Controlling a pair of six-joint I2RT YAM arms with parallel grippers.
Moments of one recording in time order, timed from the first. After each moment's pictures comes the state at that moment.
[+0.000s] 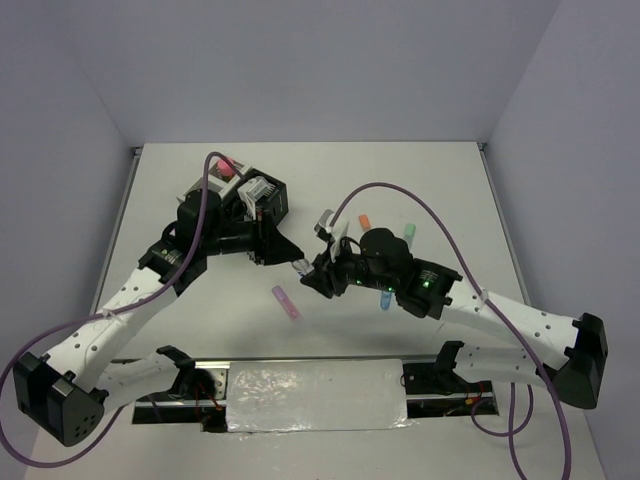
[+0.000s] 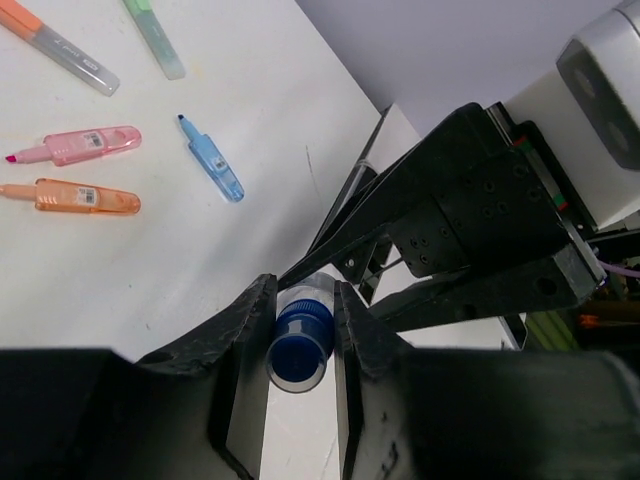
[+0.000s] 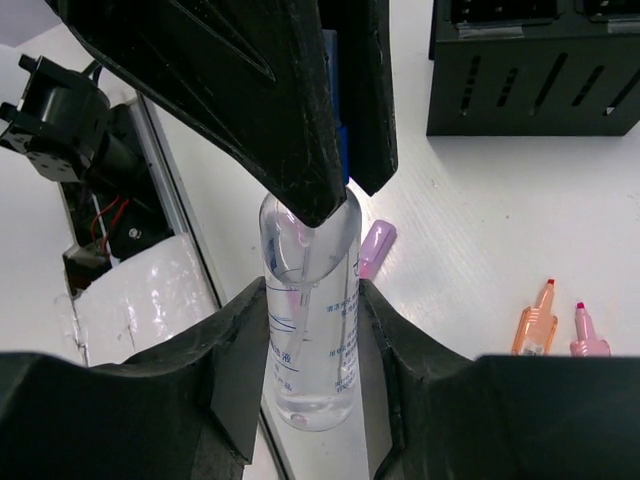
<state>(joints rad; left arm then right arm) -0.49 1.04 0.95 -0.22 0.73 -0.53 1.00 1.05 0.89 -0.15 -0.15 0.12</state>
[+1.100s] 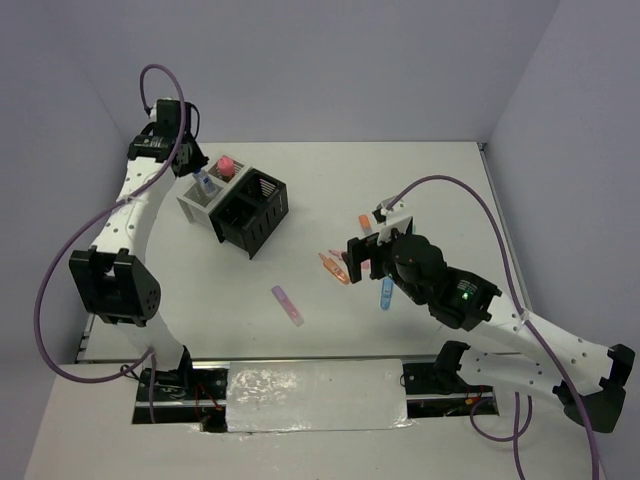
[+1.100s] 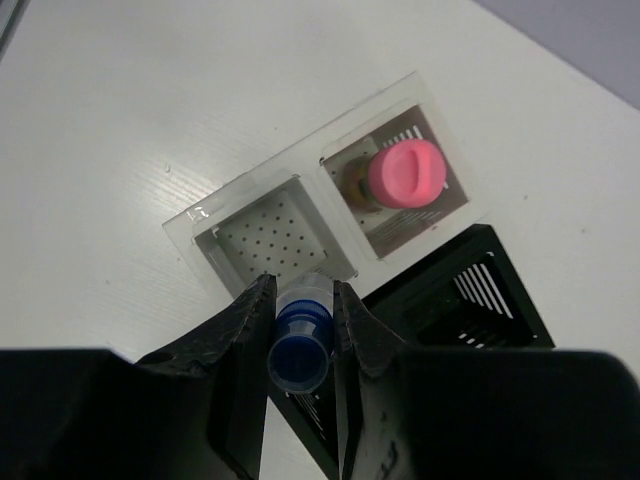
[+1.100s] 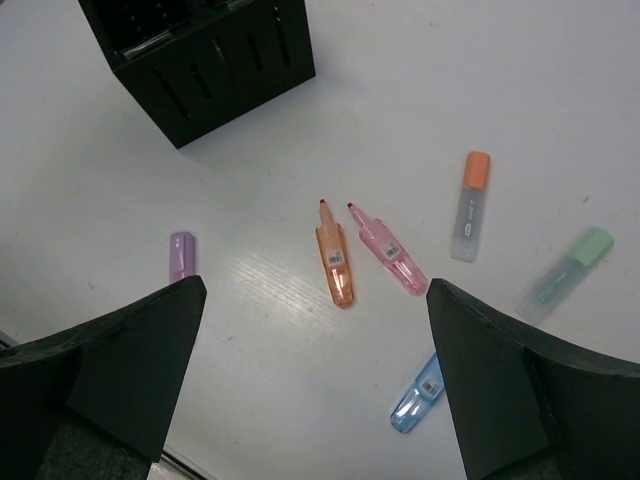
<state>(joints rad) -0.07 1.70 1.76 -0.79 -0.28 -0.52 0.96 0.85 0.87 -0.39 0.43 0.25</state>
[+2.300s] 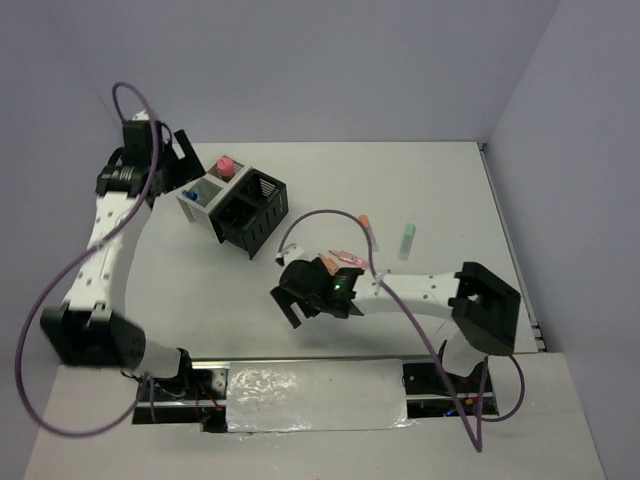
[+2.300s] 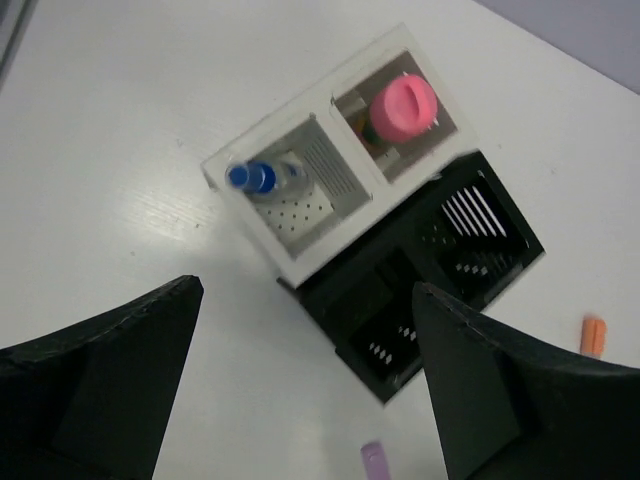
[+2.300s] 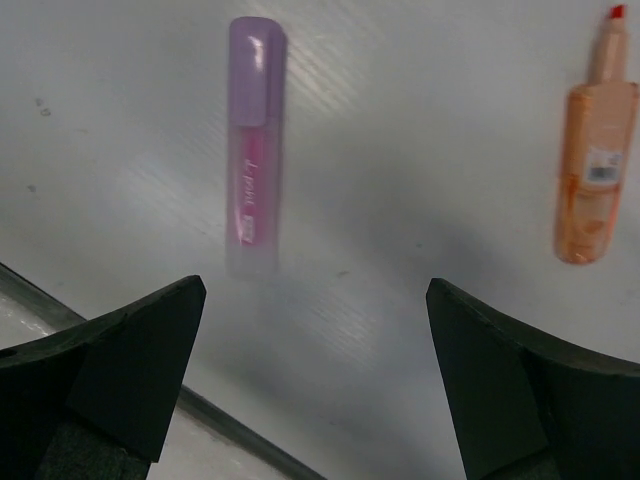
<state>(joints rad) 0.00 1.52 1.60 -0.76 -0.15 -0.45 1.15 1.55 0.98 -0.39 0.29 0.42</state>
